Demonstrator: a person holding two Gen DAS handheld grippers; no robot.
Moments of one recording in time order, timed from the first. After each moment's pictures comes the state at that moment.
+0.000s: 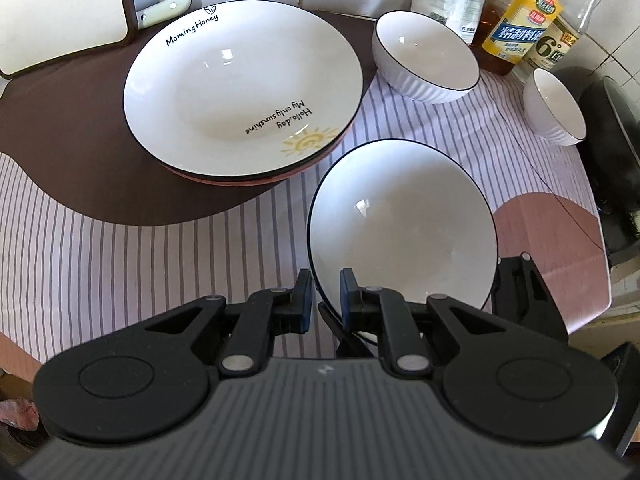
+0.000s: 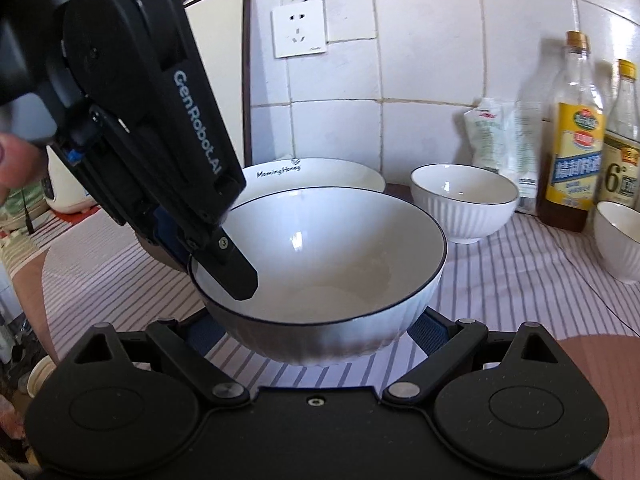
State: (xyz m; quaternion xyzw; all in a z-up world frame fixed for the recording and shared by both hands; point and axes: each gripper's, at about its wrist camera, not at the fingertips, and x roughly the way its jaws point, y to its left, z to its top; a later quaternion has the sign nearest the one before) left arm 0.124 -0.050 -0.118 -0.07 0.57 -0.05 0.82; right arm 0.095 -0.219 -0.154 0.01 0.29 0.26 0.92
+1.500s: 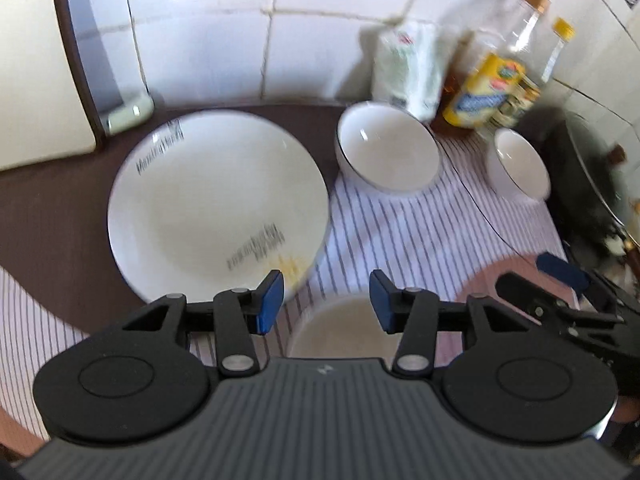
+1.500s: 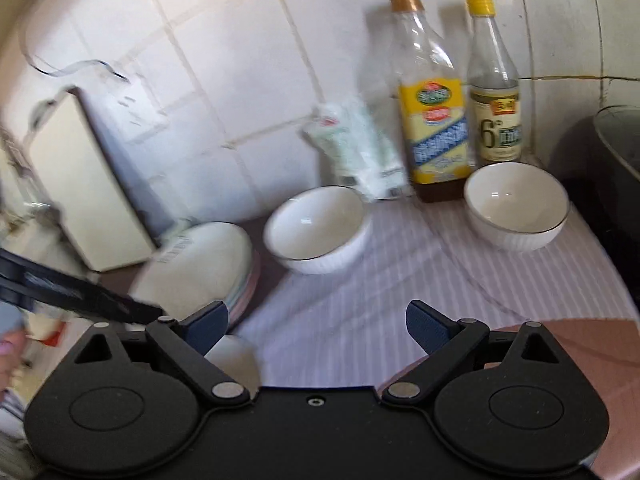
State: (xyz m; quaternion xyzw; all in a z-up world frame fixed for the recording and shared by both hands) left arm 0.193 -0.048 -0.060 -0.05 0.52 -0.11 0.85; right arm 0.171 -0.328 -0.078 0.16 0.41 0.12 0.89
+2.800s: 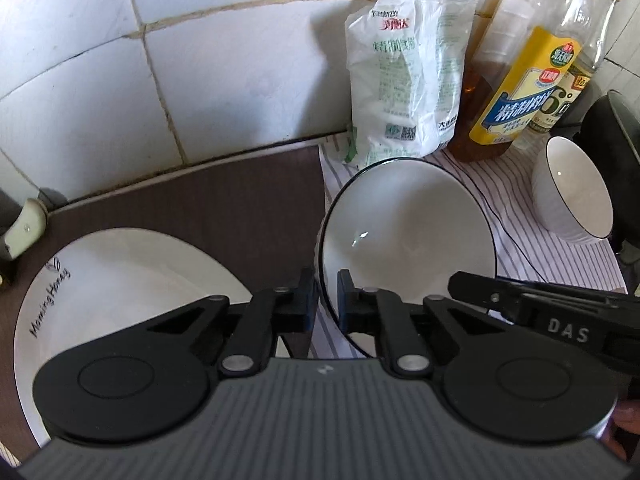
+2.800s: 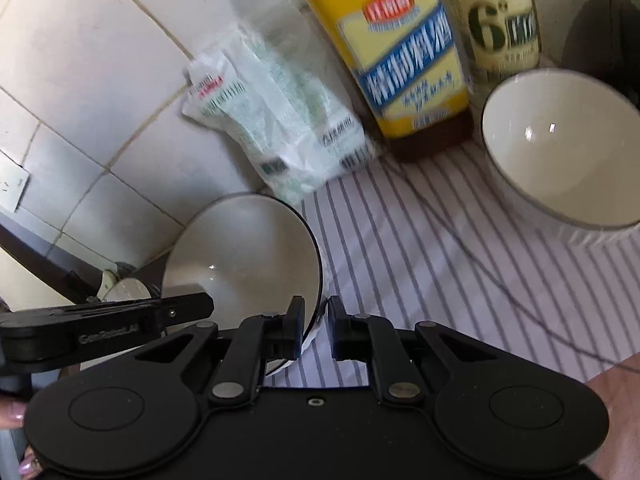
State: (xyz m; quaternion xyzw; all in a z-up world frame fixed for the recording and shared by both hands) left arm 0.317 -0.113 -0.133 0.02 0.51 -0.14 0.85; right arm 0.299 -0.337 -0.173 0.28 0.50 0.07 0.82
